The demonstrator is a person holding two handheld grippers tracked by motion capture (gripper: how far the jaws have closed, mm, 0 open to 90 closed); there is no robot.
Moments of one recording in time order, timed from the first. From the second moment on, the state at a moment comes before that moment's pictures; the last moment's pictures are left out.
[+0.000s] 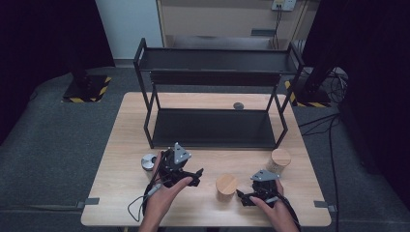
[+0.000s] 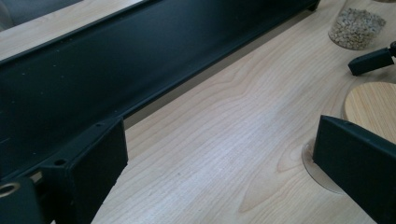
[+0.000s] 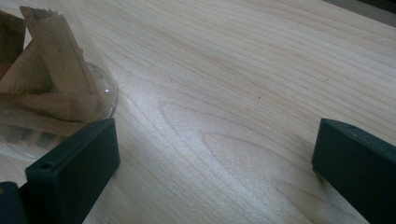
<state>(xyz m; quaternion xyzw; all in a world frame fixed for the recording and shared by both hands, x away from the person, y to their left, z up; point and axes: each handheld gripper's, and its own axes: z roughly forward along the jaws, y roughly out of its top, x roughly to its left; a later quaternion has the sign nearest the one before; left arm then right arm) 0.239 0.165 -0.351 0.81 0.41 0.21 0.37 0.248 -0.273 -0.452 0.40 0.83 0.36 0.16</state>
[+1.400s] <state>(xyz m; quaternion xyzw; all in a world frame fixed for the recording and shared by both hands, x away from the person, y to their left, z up) 0.247 0.216 -0.335 0.78 0.44 0.24 0.38 0.249 -0.274 -0.452 0.40 0.83 0.36 0.16</state>
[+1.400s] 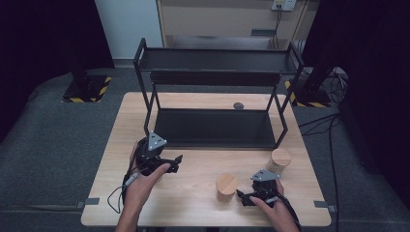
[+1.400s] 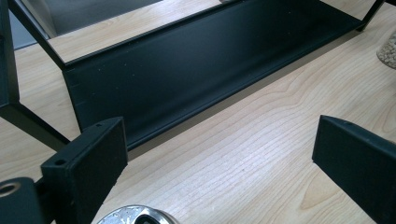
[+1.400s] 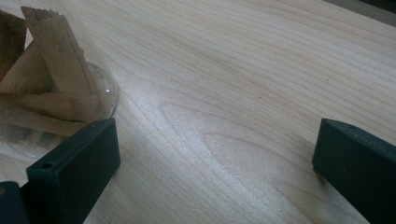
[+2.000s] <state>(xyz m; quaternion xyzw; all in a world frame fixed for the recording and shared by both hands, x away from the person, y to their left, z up) 0.245 0.243 -0.346 0.76 0.46 0.24 0.39 0.249 -0.274 -0.452 0.40 0.83 0.36 0.16</state>
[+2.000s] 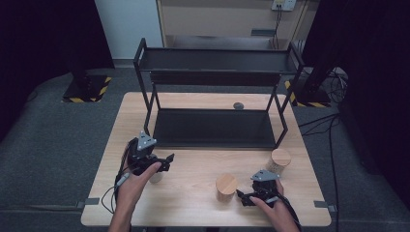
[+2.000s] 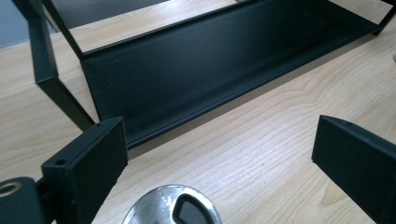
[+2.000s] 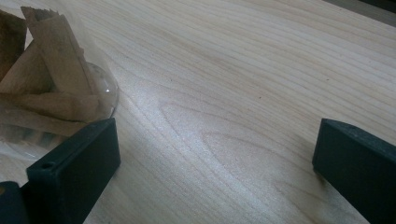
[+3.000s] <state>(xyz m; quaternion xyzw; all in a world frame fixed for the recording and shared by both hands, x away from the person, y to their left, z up) 0.242 0.257 -0.381 0.77 0.46 0.24 0.37 0.249 -0.274 -0.452 0.40 0.83 0.36 0.16</state>
